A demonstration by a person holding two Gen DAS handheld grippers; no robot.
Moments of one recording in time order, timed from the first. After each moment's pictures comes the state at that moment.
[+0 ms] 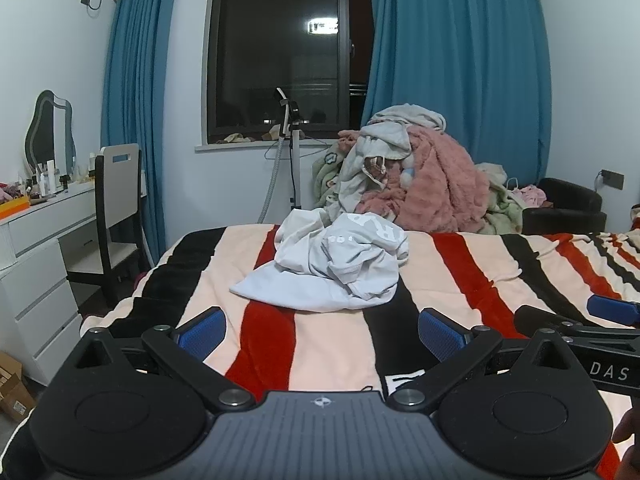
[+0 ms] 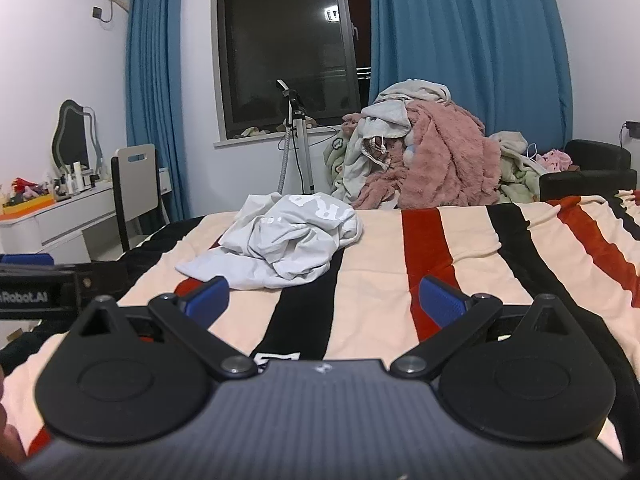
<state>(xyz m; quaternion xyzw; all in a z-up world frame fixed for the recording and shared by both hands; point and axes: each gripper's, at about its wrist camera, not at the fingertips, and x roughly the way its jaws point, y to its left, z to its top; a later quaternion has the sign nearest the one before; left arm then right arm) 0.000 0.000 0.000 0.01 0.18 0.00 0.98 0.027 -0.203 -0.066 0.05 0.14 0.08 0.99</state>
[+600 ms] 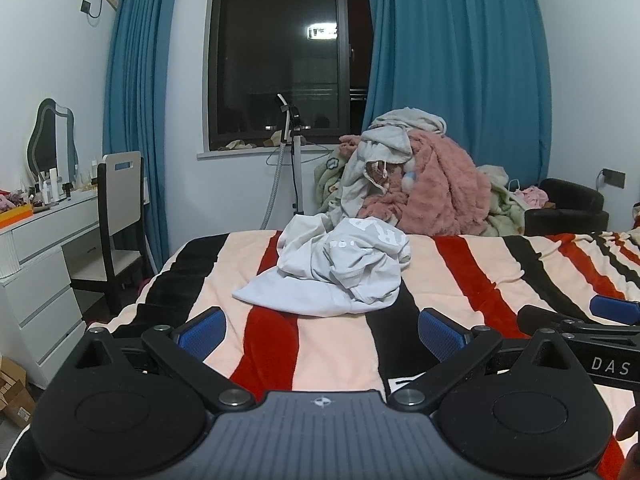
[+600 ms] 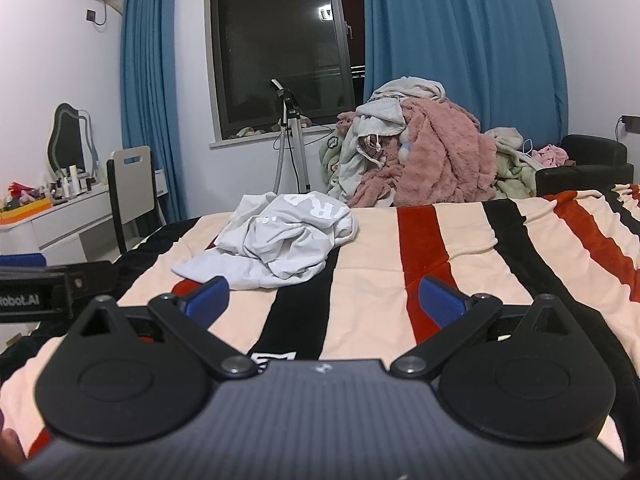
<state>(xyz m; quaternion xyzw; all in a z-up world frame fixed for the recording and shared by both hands) -0.002 -0.007 -0.003 0.03 0.17 0.01 0.99 0.028 -0.205 -0.066 0.06 0.14 0.07 0.99</state>
